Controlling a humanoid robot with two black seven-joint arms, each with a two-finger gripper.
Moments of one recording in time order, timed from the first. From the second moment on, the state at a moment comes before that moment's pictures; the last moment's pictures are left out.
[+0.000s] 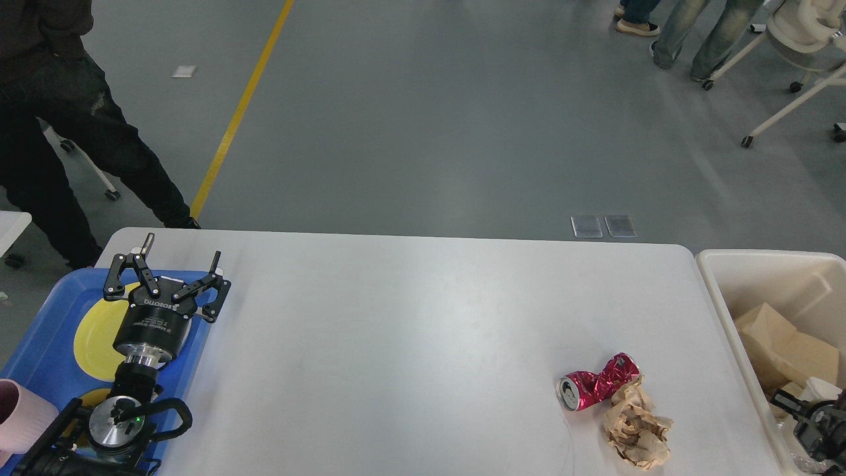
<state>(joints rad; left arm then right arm) -0.24 0.14 -1.46 -0.78 0.07 -0.63 -0.11 0.55 -0.38 -1.07 0.10 0.12 0.07 -0.09</state>
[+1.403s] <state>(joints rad) -0.24 0.14 -1.47 -0.78 0.07 -0.63 -0.11 2.13 -0.29 -1.50 1.24 -0.03 0.95 -0.10</state>
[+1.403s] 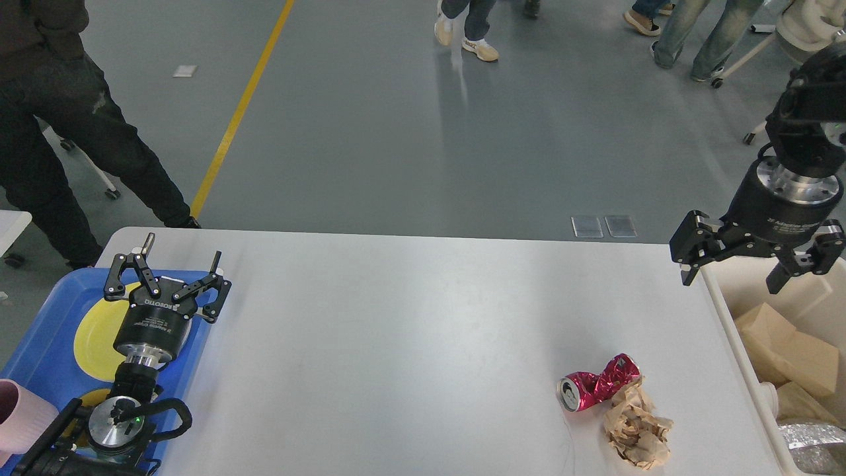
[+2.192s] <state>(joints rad) -0.24 0.14 -1.46 -0.78 0.07 -0.63 -0.11 2.72 -0.27 -1.39 1.71 0.08 0.96 -0.09</state>
